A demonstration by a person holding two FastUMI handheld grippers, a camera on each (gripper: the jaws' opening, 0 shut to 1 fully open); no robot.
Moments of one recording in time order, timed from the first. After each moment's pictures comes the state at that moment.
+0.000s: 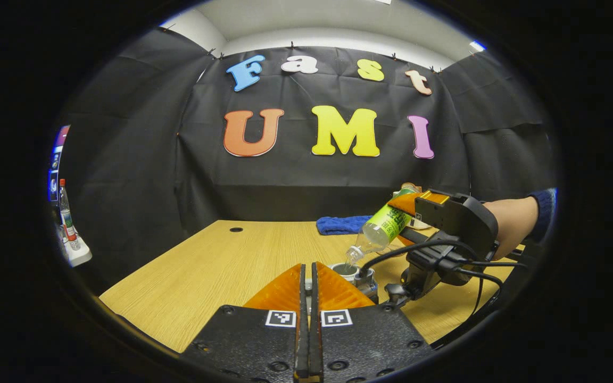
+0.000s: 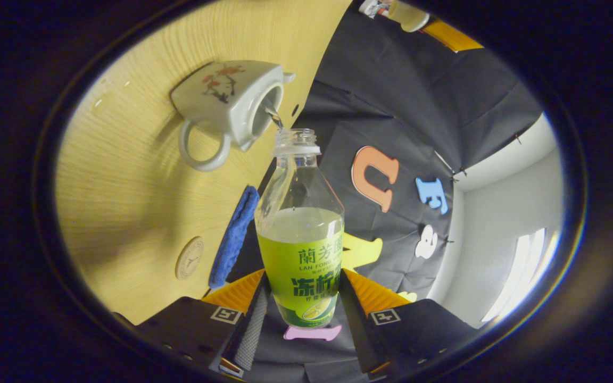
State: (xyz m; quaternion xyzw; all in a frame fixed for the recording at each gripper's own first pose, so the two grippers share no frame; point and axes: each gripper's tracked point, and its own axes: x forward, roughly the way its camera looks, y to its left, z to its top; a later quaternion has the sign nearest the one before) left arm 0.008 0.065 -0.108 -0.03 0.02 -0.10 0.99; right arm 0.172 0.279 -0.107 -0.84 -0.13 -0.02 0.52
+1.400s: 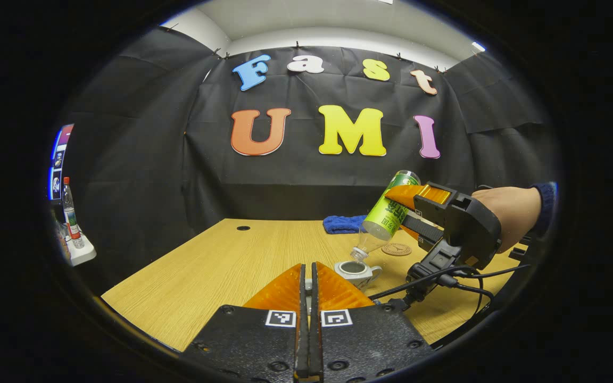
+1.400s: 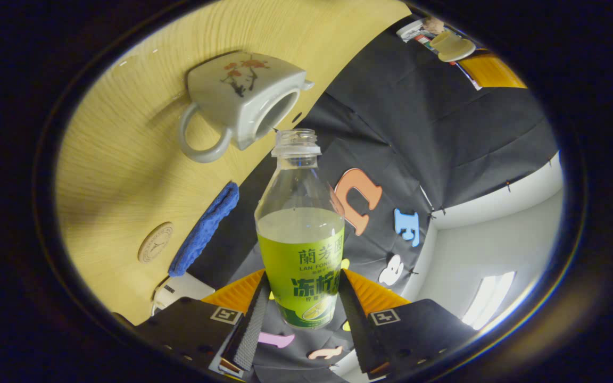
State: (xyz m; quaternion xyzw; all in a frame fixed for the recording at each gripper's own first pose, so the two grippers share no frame) left arm 0.006 0.076 -0.111 -0.03 0.03 -0.09 1.00; right arm 0.168 0.299 -0.088 -0.88 -0.19 -0.03 0.44
